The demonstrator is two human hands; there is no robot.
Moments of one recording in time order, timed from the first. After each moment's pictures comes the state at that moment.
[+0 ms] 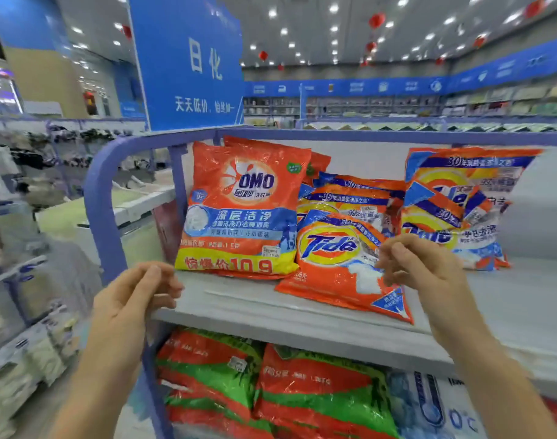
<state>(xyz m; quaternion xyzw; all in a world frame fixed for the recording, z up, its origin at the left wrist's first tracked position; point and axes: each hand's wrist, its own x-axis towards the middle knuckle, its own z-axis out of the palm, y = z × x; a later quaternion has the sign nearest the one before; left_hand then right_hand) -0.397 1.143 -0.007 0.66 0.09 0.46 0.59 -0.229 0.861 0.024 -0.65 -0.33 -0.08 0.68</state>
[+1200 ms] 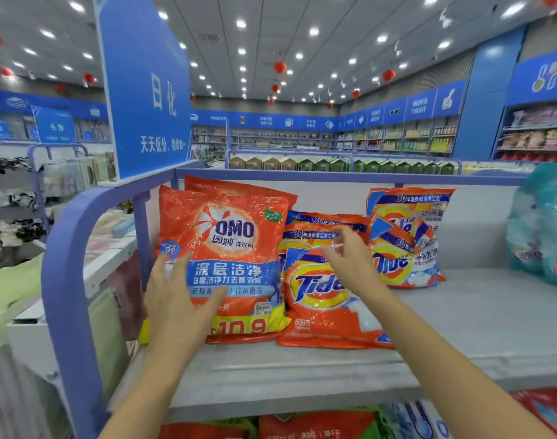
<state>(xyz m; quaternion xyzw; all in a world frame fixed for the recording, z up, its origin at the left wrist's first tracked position) -0.275 1.197 0.013 0.84 0.11 0.40 0.36 -0.150 0.967 0.048 -0.88 -0.14 -0.20 0.41</state>
